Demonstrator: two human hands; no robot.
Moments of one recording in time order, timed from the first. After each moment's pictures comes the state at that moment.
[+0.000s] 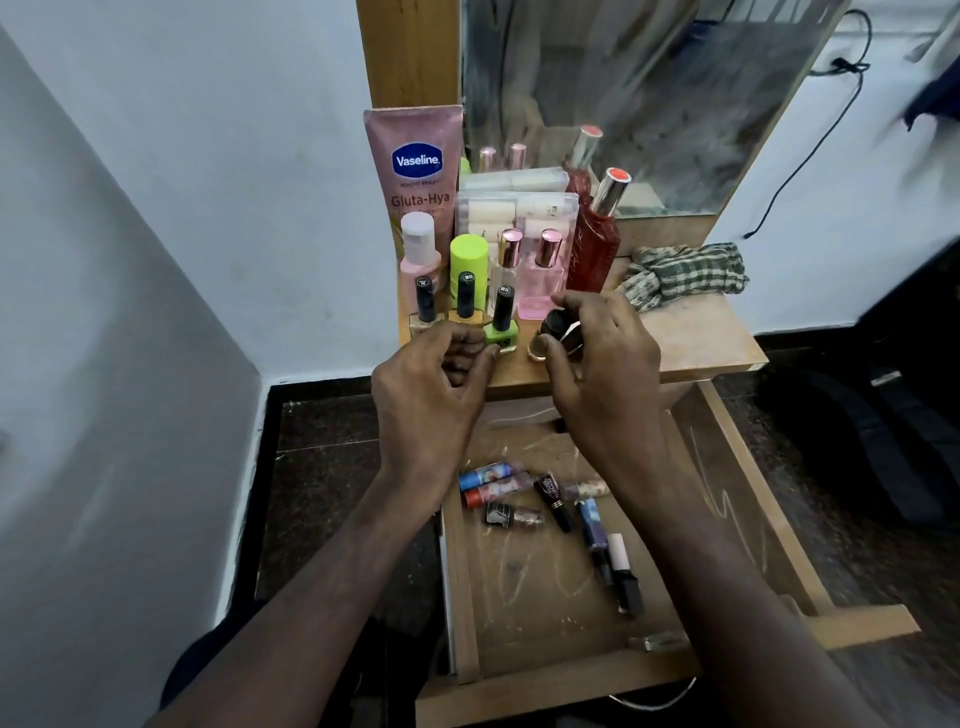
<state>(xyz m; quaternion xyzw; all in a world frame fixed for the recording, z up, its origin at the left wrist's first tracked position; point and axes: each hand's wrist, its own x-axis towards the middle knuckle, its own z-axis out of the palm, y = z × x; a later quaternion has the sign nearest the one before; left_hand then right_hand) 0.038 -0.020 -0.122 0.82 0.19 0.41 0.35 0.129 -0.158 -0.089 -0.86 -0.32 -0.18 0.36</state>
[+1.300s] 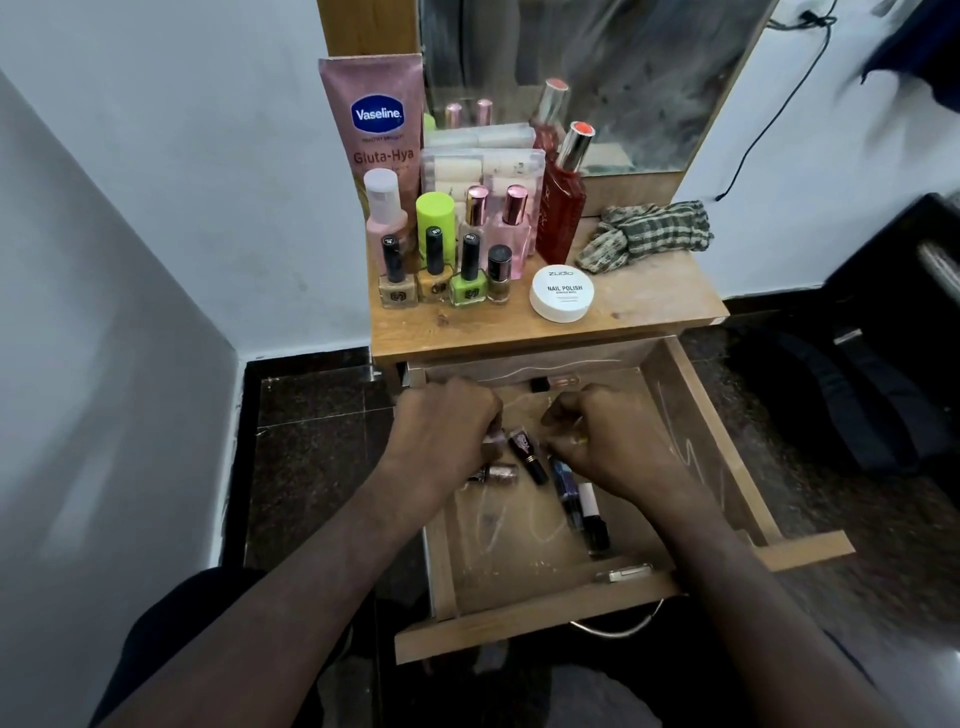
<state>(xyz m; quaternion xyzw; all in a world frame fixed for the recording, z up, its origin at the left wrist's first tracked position) 0.022 -0.053 -0.140 1.00 0.08 0.03 -0.01 0.118 -0.235 -0.141 -0.93 -0.32 0.10 0.17</state>
